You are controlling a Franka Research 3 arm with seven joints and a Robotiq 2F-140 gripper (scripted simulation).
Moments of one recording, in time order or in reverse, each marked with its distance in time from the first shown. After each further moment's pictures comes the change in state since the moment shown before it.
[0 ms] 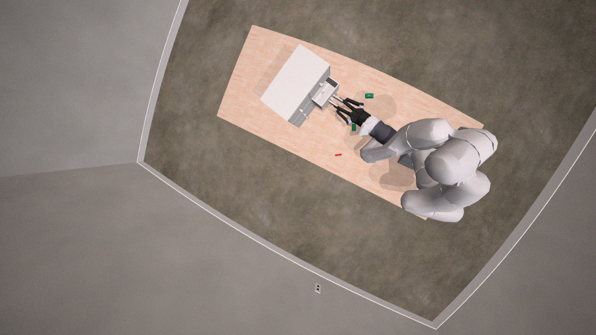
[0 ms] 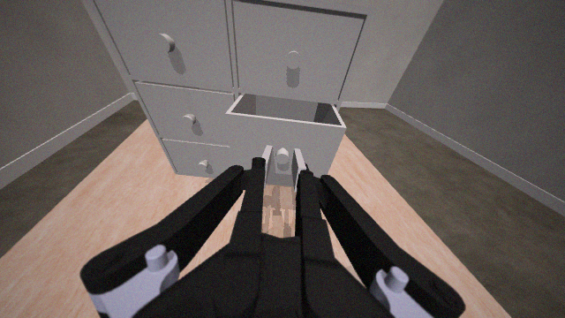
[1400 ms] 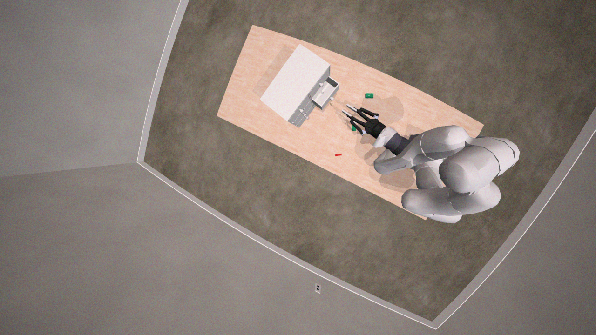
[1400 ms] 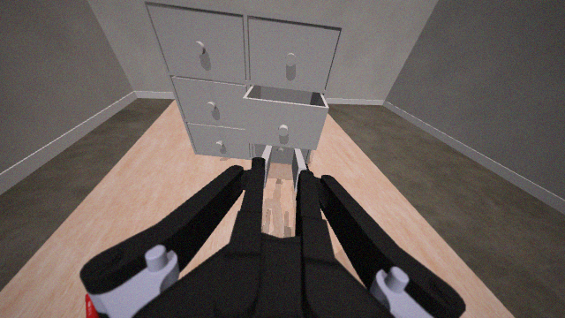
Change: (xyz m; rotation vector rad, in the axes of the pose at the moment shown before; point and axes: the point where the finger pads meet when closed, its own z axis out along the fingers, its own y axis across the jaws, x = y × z) arm -0.019 0.001 -0.088 -0.003 -0.010 0.005
